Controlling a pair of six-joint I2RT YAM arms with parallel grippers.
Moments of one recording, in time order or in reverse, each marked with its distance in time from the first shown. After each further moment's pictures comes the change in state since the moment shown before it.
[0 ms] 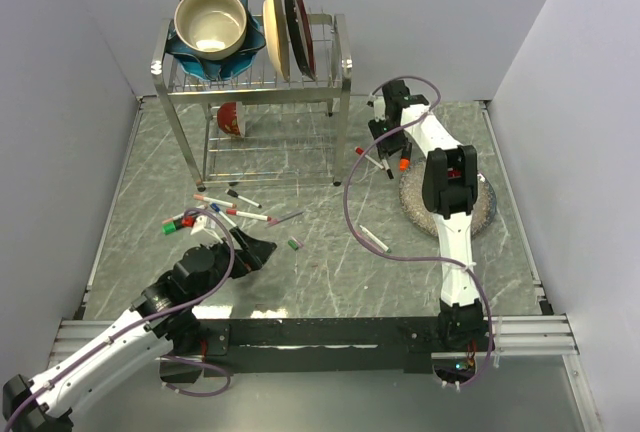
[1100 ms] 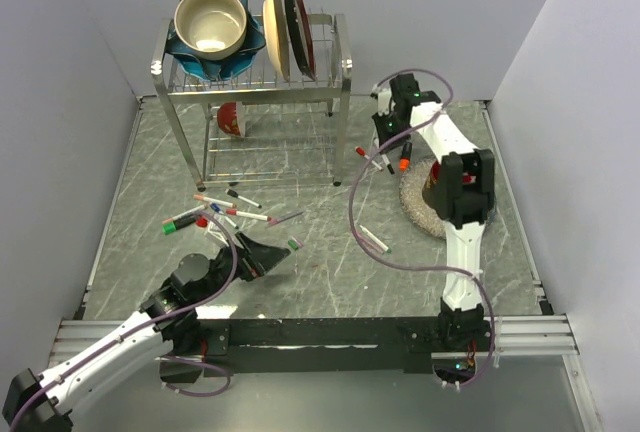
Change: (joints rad) left arm 0.000 0.011 -0.134 0.375 0.256 -0.124; right arm -0.002 -0.213 -0.182 0.032 -0.110 0.031
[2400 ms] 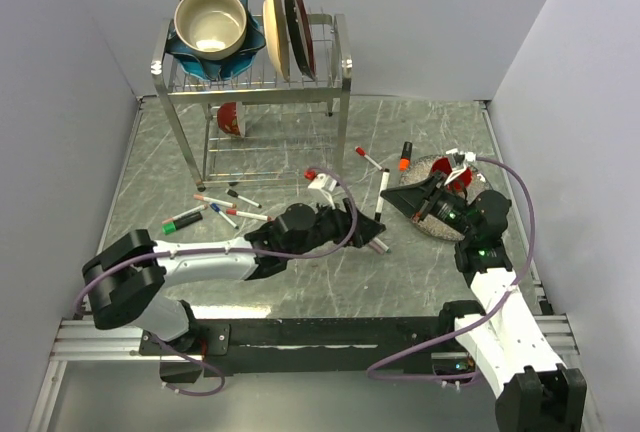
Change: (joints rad) left arm -0.319 1.118 0.702 0.421 -0.115 0.250; right arm -0.131 -1.488 -1.546 1.273 -0.674 0.947
